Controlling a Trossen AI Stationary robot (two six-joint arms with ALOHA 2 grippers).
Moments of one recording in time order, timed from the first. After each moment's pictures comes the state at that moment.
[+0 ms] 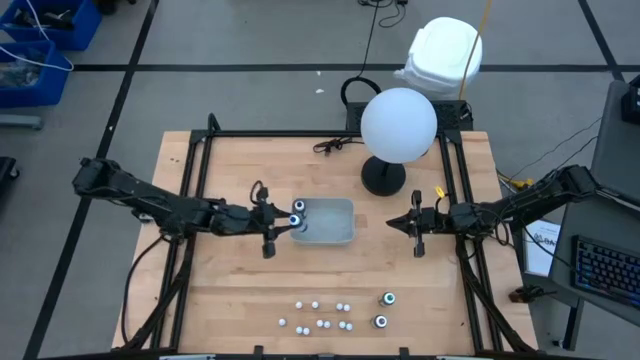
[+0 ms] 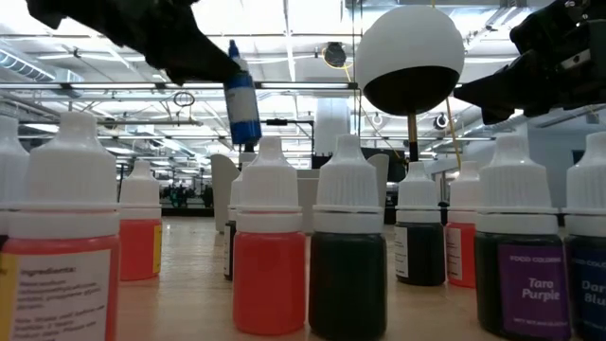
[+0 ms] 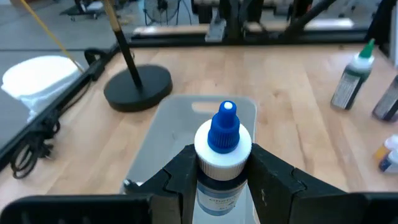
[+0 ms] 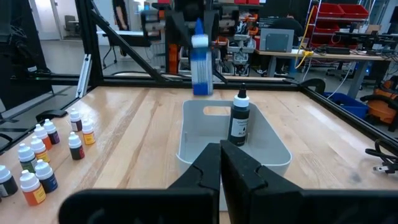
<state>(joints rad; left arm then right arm) -0.25 1.20 0.61 0.20 -0.39 -0.08 0.26 0.69 0.02 0.63 0.29 0.00</state>
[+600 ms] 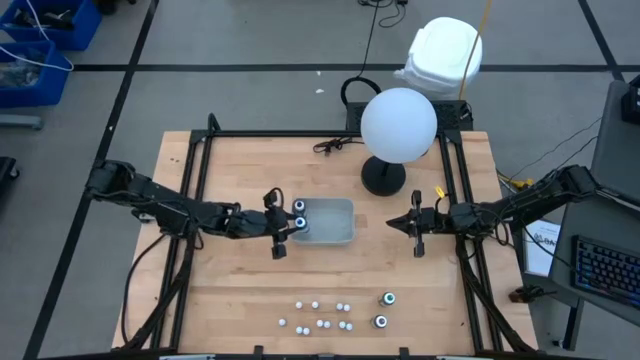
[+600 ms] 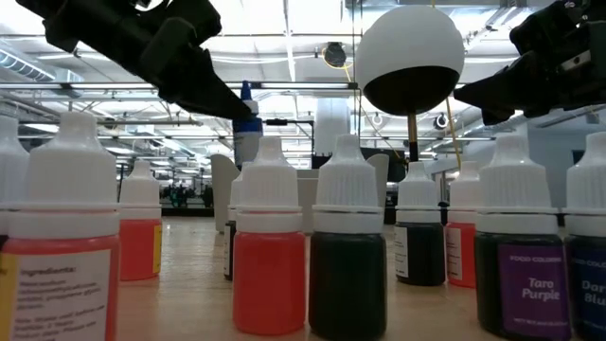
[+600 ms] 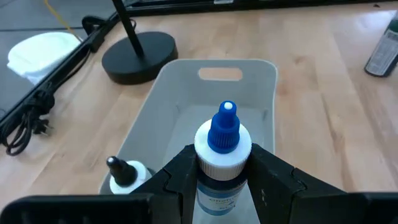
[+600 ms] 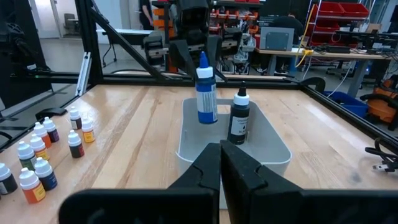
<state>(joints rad) -0.22 1.34 0.61 0.23 -0.40 -0.10 0.26 0.69 0.02 0.62 0.29 0.00</state>
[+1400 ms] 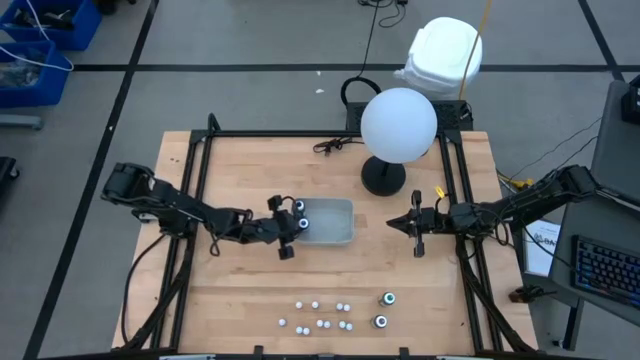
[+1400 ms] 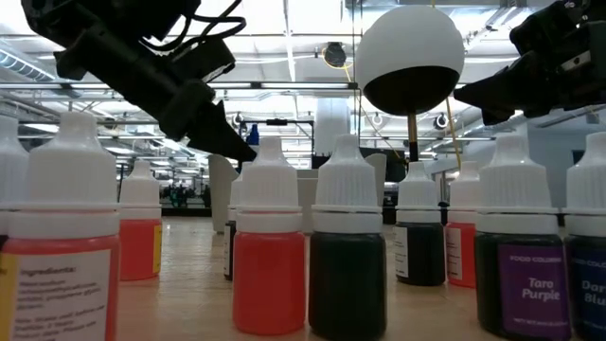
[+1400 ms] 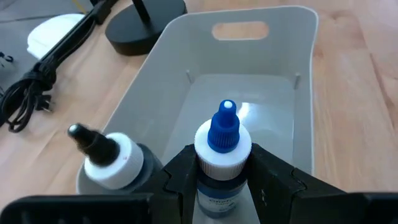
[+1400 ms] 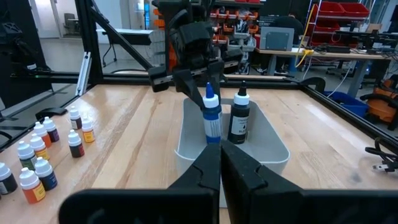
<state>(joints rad) -0.21 1.53 0.61 0.28 -0.45 -0.11 0.26 0.69 0.02 0.62 0.29 0.00</state>
